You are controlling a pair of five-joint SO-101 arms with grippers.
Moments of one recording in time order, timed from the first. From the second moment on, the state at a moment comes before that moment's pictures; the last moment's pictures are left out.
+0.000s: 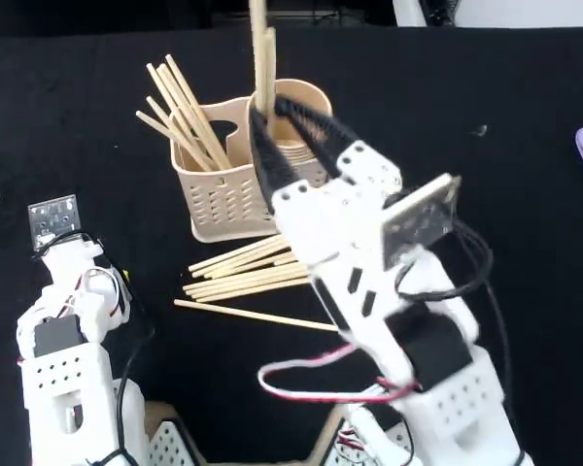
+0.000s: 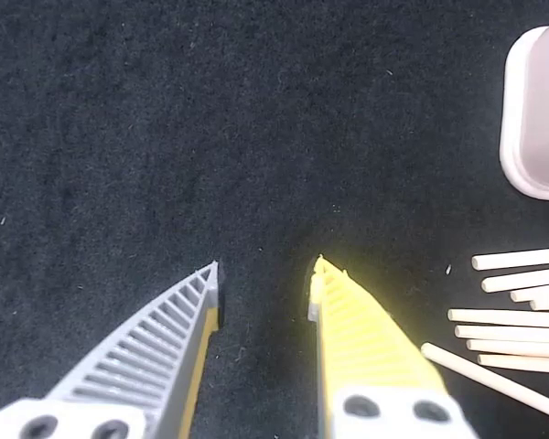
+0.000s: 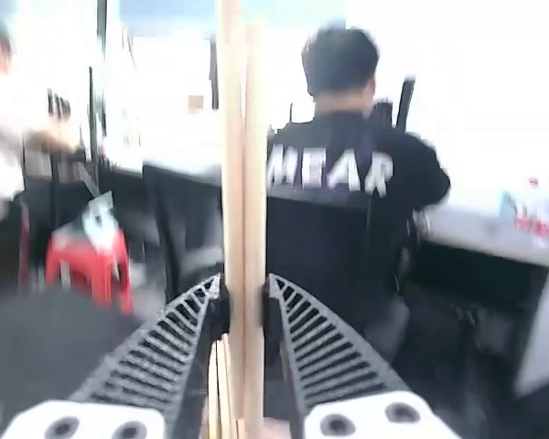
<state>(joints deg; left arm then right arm) -23.4 -67.1 76.8 51.1 -3.4 -29.7 -60.5 38.7 17.6 4.3</state>
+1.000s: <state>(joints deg) -23.4 -67.1 76.8 51.1 -3.4 -30.4 -28.3 48.2 -4.9 3.4</state>
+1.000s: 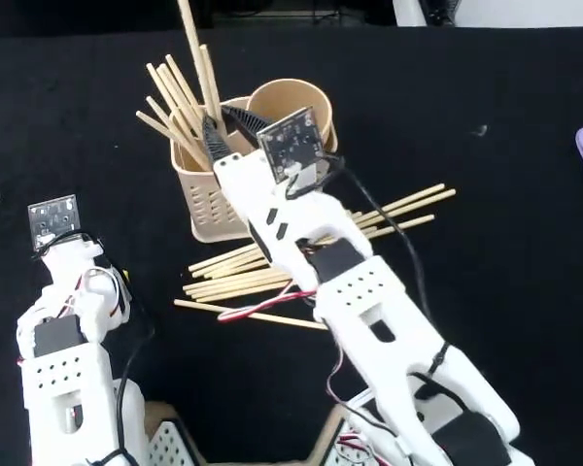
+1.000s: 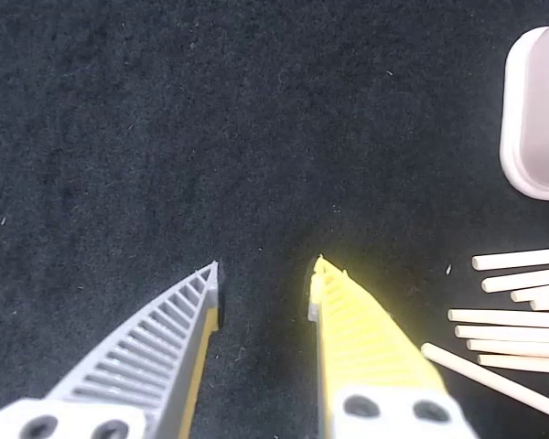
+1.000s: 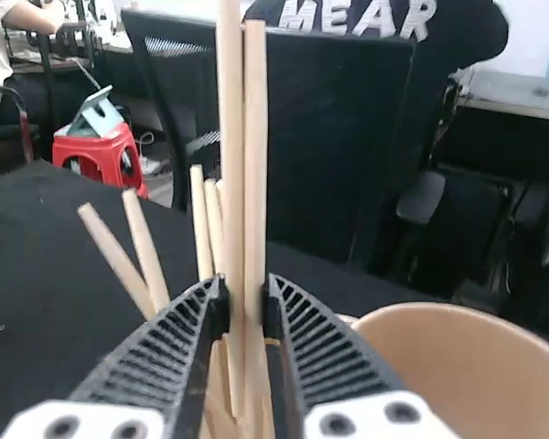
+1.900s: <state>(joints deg) -23.4 -67.1 76.8 51.1 -3.4 -30.5 -45.8 37.6 18.9 3.4</state>
